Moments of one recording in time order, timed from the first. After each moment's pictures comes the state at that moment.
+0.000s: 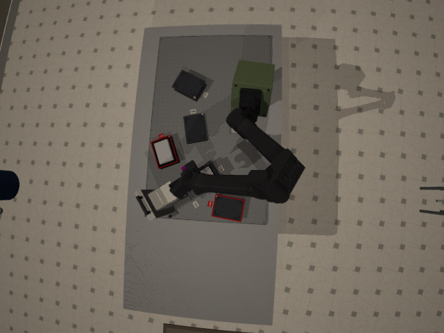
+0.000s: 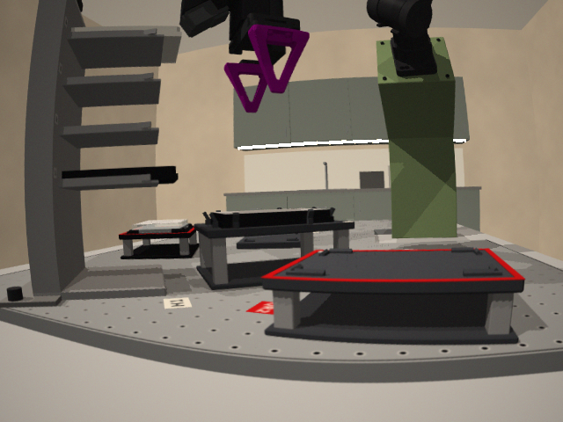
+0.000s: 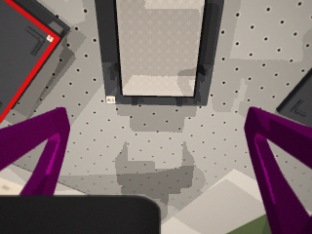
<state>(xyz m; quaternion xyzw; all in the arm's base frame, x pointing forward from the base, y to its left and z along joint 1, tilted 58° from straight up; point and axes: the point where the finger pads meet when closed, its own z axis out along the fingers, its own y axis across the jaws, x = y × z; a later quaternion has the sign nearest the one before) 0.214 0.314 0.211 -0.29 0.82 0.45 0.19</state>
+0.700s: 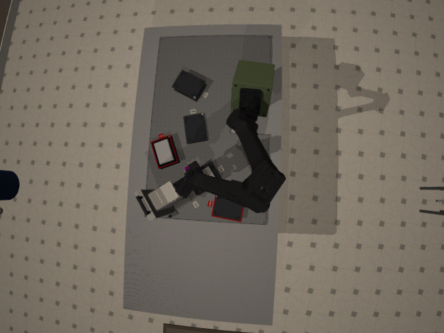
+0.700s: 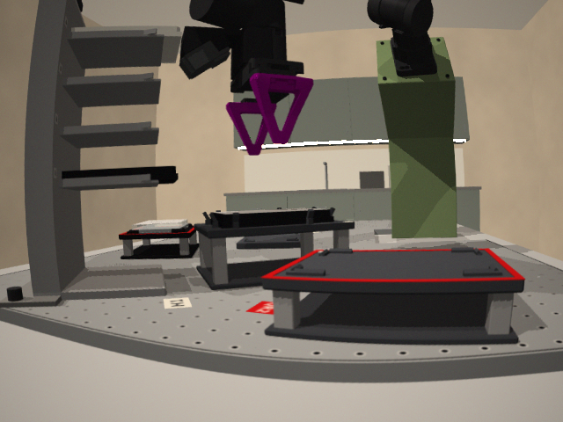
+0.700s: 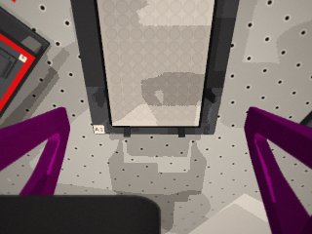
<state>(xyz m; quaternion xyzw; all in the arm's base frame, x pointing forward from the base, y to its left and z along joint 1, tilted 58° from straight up) 0.217 0.362 0.177 -0.28 0.83 0.45 0.19</state>
